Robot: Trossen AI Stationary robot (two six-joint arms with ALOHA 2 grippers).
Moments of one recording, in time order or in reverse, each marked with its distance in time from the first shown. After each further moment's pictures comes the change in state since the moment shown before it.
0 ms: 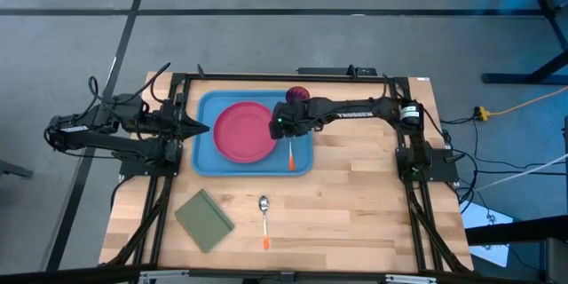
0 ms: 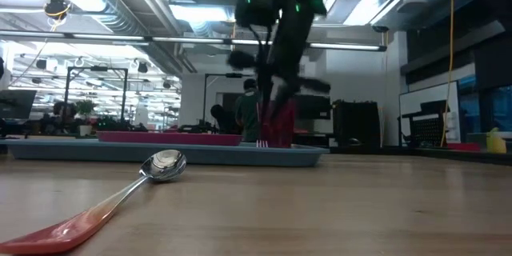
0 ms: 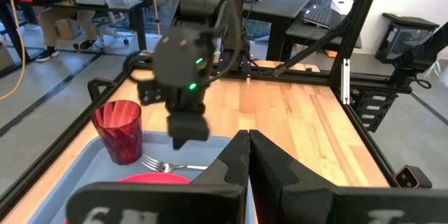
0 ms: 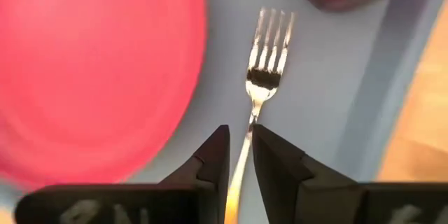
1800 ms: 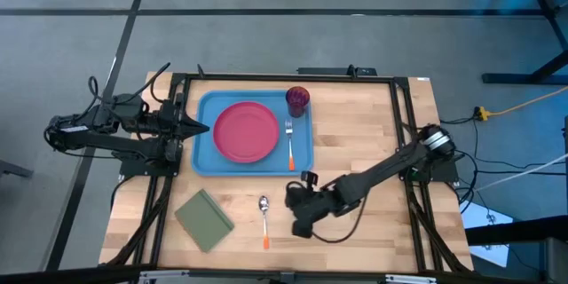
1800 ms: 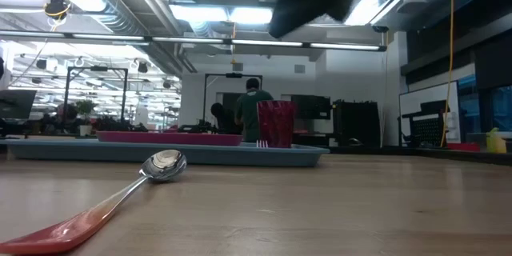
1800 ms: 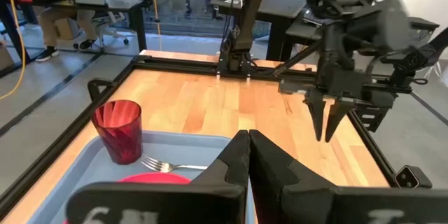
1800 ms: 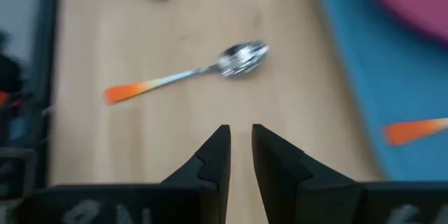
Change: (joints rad) left arm 0.000 0.000 0.000 0.000 0.000 0.000; right arm 0.613 -0.162 -0.195 0.293 0.162 -0.584
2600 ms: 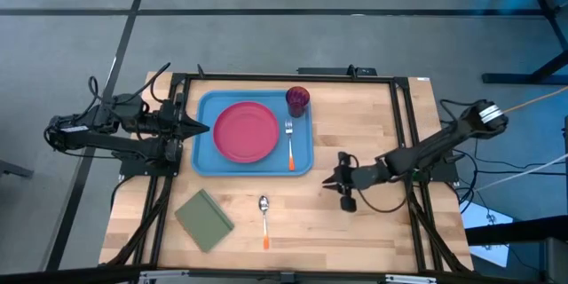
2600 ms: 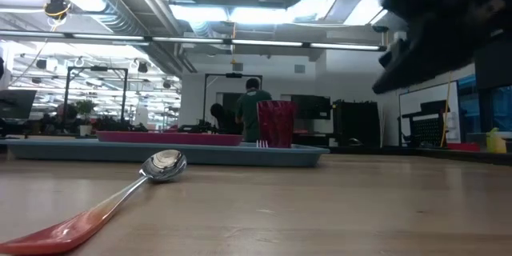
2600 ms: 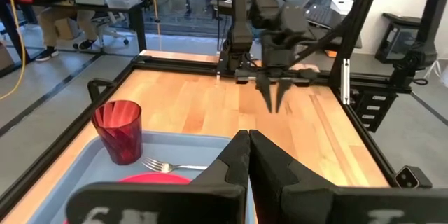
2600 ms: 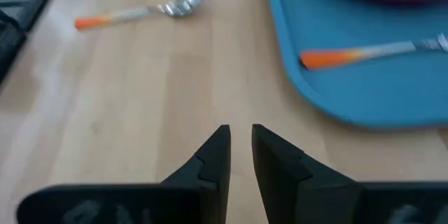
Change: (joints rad) left arm 0.000 0.000 0.000 0.001 0.000 0.000; right arm -0.062 -0.590 -0.940 0.641 -0.048 -0.208
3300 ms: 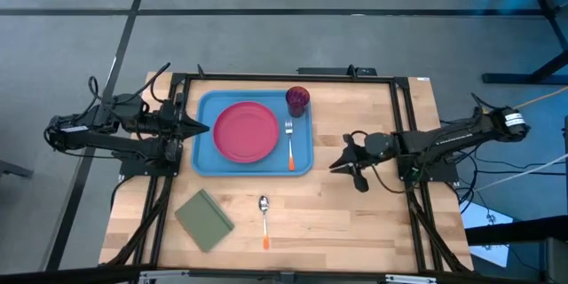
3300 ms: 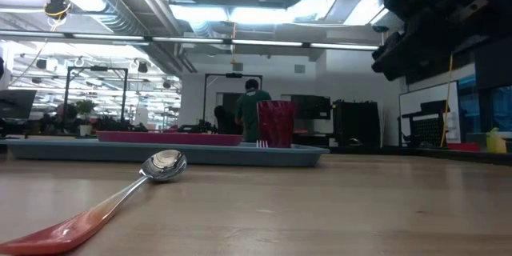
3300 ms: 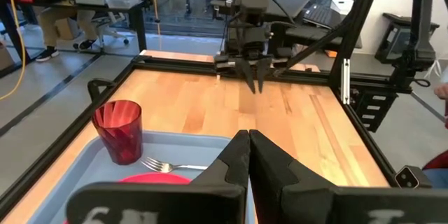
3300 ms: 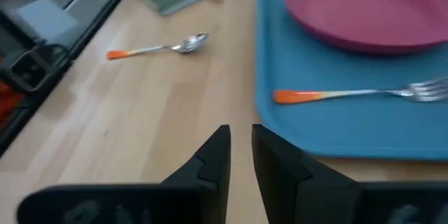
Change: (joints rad) left arm 0.000 0.000 0.000 0.000 0.000 0.000; right arm -0.305 -0.297 -0.124 0.005 -0.360 -0.234
